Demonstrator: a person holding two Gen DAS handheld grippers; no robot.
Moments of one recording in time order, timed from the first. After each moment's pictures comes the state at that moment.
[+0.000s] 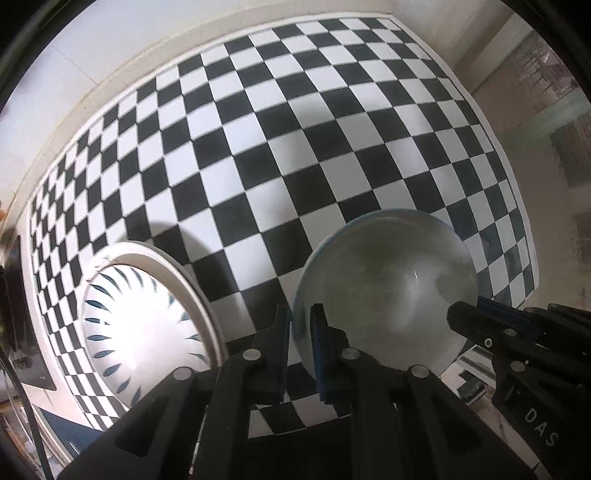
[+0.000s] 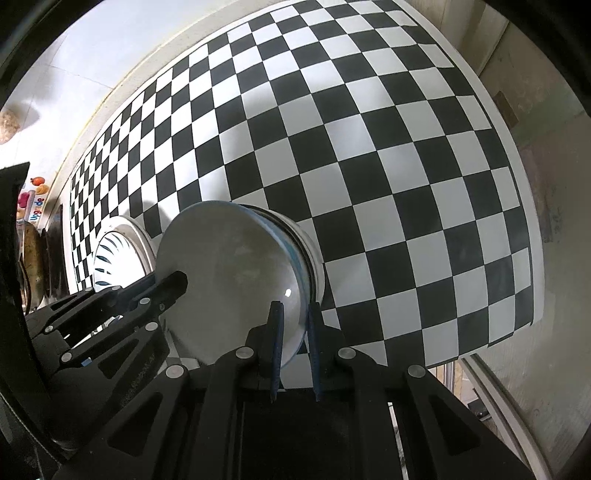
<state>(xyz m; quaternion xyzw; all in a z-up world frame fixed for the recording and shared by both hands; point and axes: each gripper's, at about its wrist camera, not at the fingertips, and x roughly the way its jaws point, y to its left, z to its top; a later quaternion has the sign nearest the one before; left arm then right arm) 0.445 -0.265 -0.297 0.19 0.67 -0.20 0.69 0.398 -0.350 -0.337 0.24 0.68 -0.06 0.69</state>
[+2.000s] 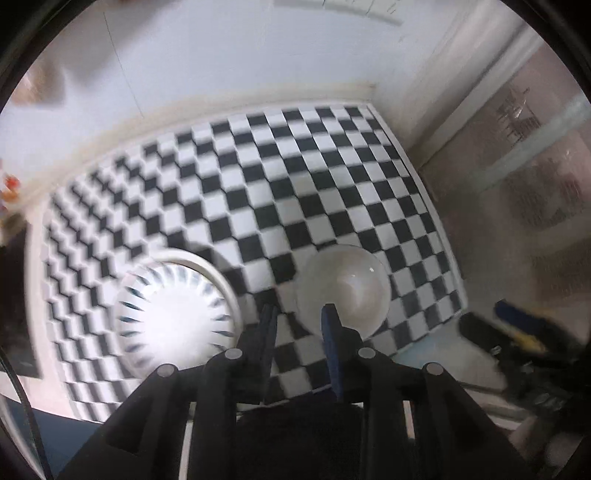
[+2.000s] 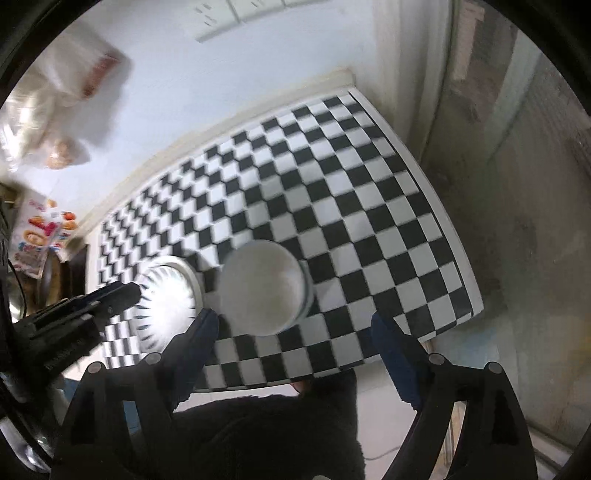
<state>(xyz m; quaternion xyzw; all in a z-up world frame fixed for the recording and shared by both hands) 0.453 -0.207 -0.176 0.07 0.64 -0.25 0.73 0.324 -0.346 -0.204 0.22 0.57 -0.12 0.78</state>
